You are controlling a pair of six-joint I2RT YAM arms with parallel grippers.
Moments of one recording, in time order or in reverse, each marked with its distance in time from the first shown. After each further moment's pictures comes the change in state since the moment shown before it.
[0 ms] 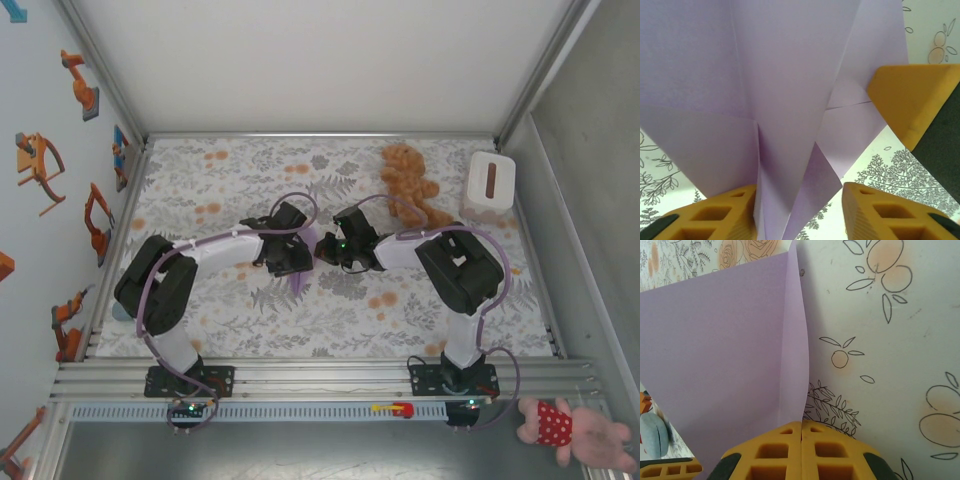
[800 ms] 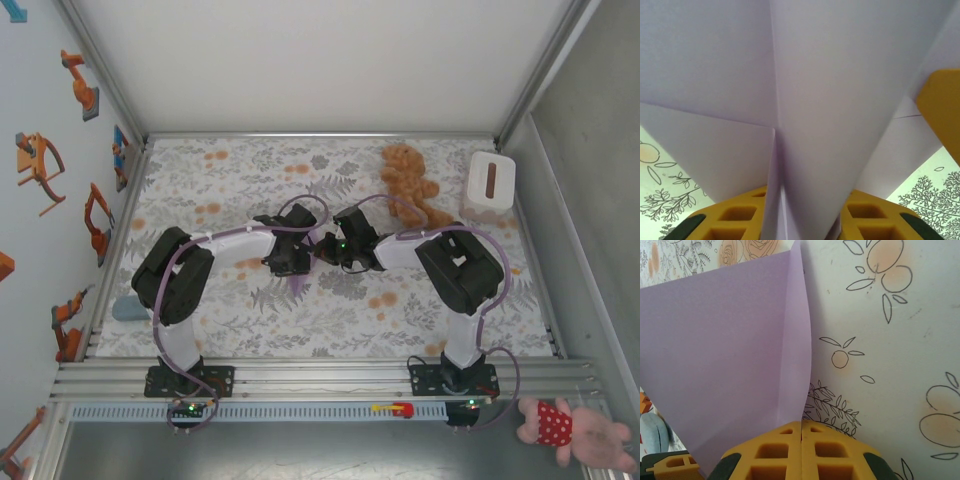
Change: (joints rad) left arm -0.029 0.099 0.081 -0.092 -0.100 0.032; right arm 0.000 0.000 0.000 0.001 0.000 0.002
